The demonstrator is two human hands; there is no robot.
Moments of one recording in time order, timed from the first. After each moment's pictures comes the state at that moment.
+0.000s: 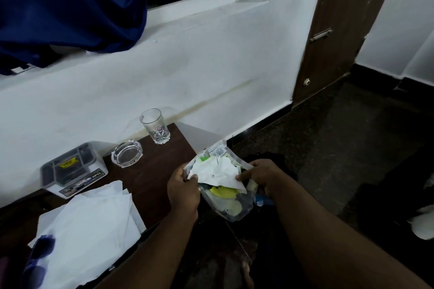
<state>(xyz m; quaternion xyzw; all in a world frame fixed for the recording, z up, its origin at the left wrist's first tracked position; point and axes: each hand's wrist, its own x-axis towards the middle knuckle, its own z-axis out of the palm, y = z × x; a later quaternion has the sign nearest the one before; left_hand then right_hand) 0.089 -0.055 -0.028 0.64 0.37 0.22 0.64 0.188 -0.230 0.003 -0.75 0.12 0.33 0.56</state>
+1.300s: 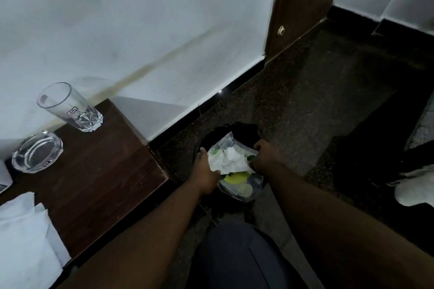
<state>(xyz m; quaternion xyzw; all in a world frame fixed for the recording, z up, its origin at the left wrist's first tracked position) 0.197 -0.135 -0.130 0.85 0.19 -0.24 0.43 0.272 -0.325 -0.160 -0.92 0.08 0.26 0.28</state>
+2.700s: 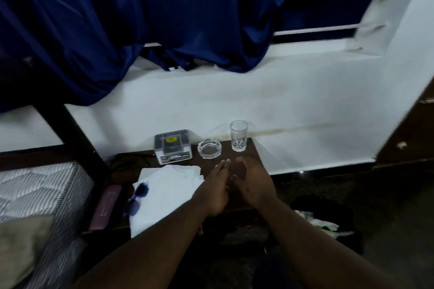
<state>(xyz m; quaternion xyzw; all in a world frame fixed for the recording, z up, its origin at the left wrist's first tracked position) -0.021 0.035 0.050 0.94 0.17 0.07 0.28 0.096 -0.078 0.052 -0.85 -0.39 0.04 0.35</state>
